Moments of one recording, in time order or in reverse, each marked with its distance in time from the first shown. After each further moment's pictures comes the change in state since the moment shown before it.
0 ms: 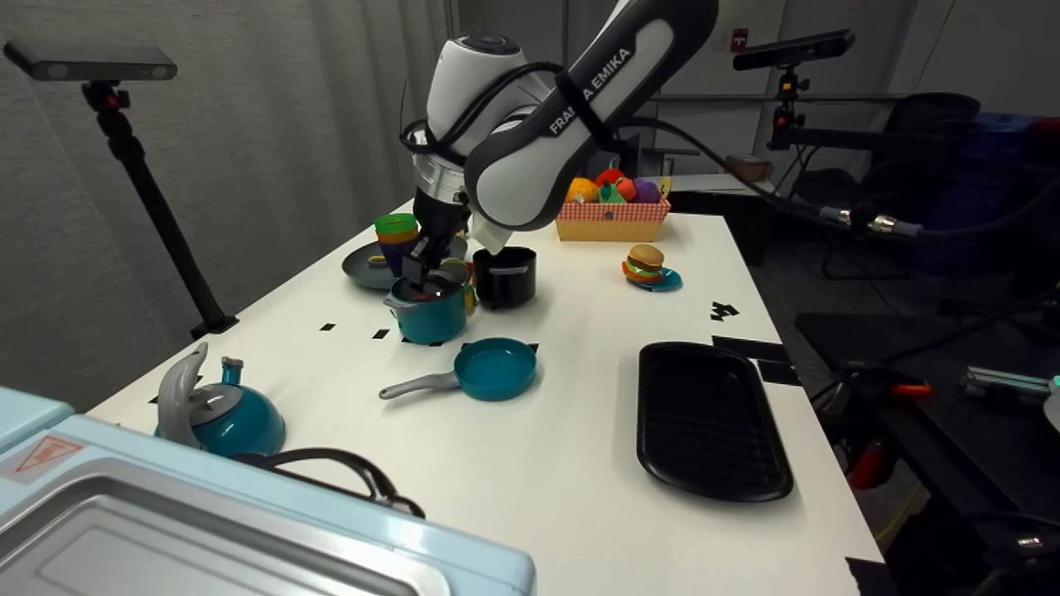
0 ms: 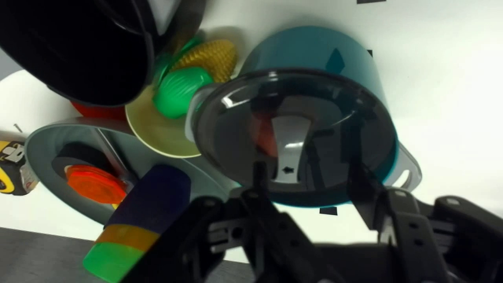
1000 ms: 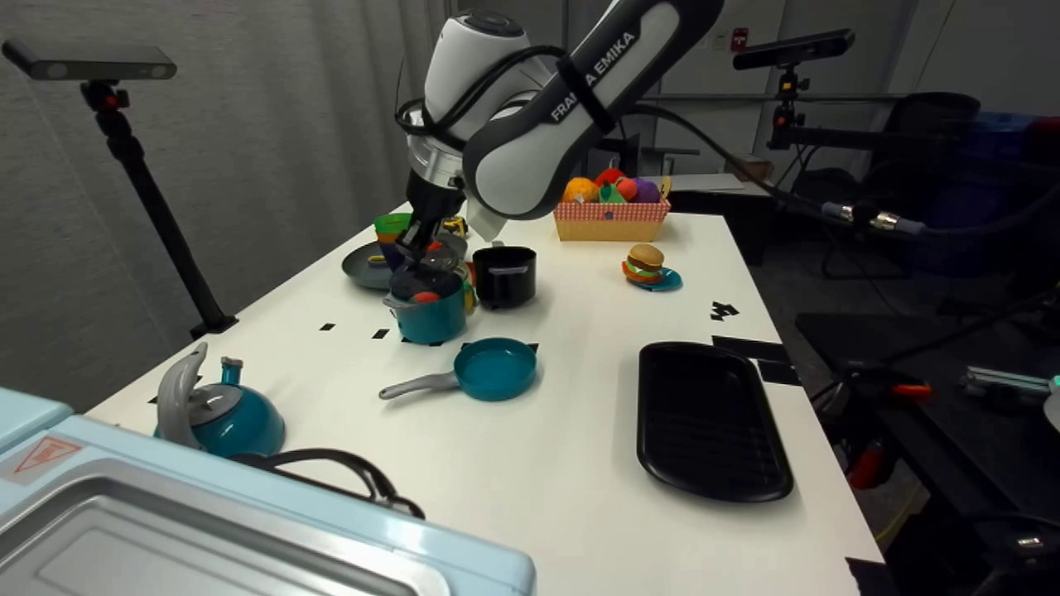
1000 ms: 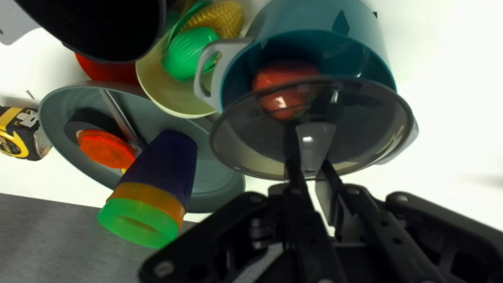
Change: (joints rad) arm 0.035 -0.036 -0.037 -0.027 -0.001 0.050 0.009
